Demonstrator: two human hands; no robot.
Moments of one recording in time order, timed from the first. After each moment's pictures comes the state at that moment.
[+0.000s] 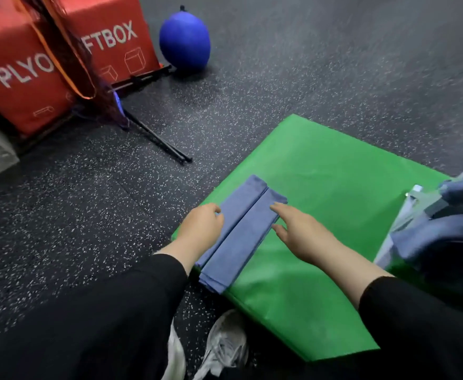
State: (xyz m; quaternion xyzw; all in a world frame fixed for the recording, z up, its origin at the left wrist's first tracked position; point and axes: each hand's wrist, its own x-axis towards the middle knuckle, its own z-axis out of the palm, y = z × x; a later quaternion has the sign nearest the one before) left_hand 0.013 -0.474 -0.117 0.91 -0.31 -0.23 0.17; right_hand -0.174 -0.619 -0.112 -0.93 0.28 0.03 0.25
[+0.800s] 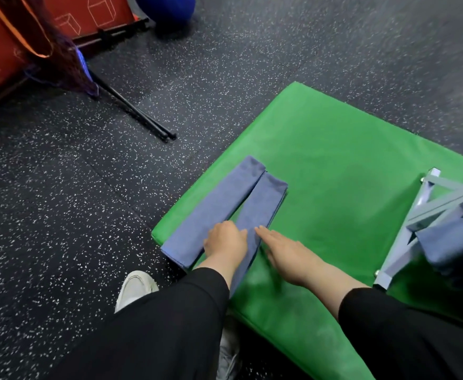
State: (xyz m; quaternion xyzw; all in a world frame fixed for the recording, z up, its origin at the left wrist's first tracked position) left_hand -0.019 -0.521 -0.238 0.92 -0.24 -0.30 0.11; right_hand -0.156 -0.614 -0.234 -0.91 0.24 0.21 0.25
